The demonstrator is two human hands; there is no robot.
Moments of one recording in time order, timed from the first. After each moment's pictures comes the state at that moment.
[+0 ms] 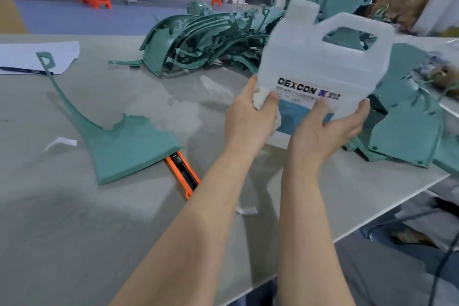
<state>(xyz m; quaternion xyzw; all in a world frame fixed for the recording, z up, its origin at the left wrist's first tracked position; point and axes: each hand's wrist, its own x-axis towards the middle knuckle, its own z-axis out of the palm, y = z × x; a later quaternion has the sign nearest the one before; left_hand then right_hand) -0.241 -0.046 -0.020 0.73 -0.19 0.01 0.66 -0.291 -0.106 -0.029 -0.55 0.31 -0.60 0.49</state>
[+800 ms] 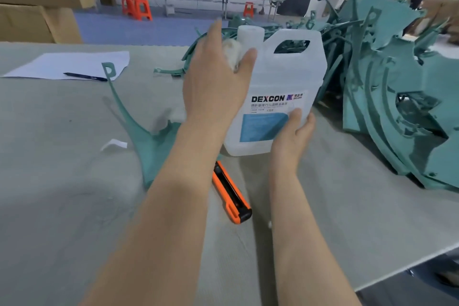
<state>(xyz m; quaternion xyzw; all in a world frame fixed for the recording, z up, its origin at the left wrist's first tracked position) -0.198 0.051 0.038 0.83 -0.15 0.26 0.47 -0.208 -0.063 -0.068 -0.58 0.27 -0.41 0.65</state>
